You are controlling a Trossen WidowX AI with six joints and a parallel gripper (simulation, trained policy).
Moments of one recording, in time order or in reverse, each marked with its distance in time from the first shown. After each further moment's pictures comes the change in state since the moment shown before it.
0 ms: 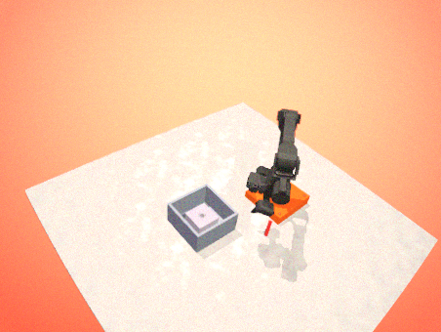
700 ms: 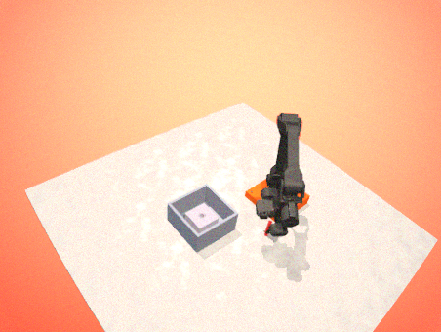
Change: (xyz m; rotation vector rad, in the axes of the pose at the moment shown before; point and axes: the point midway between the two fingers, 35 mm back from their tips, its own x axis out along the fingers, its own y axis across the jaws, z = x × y) arm 0.053 0.030 -0.084 -0.232 0.153 0.014
